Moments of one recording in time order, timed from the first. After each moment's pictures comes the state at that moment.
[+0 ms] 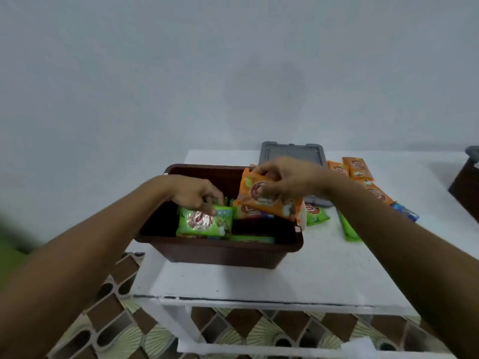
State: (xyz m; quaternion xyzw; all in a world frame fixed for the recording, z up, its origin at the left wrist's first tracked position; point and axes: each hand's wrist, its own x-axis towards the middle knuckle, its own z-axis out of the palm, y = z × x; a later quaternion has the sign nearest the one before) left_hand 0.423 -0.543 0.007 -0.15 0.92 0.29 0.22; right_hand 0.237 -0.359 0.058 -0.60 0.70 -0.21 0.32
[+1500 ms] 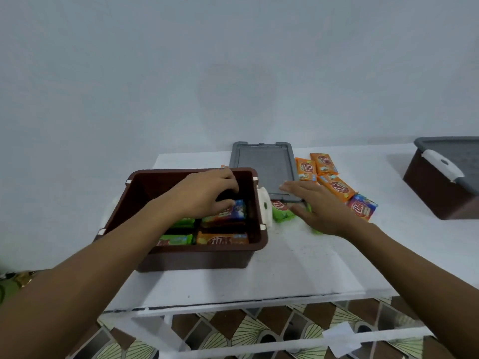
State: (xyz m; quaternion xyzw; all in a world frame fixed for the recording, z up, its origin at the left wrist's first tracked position) left_hand 0.369 -0.471 0.009 -0.07 1.00 0.02 -0.06; right_hand 0.151 -0.261 -0.040 -0.60 0.78 -0.17 0.03
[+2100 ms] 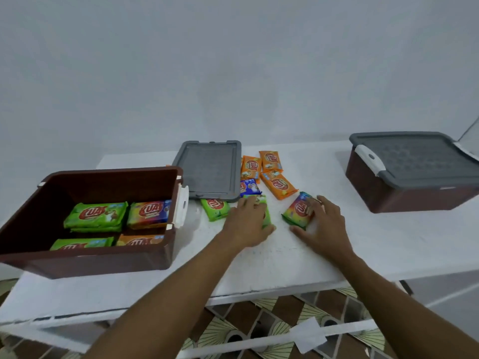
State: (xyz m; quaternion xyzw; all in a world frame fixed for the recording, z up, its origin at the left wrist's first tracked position) left_hand 0.184 -0.289 -0.086 -0.22 0.97 0.11 0.02; right_hand 0.033 -0.122 -0.131 -0.39 0.89 -0.22 -0.02
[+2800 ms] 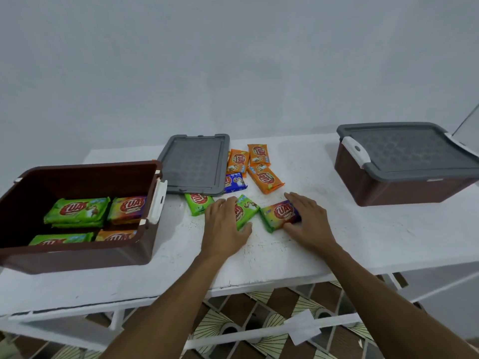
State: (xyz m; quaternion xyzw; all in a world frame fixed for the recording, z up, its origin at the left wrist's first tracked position) left_hand 0.195 -0.270 -0.130 -0.34 0.89 0.21 -0.20; right_hand 0.021 -0.119 -0.133 -0.44 0.86 -0.26 0.03
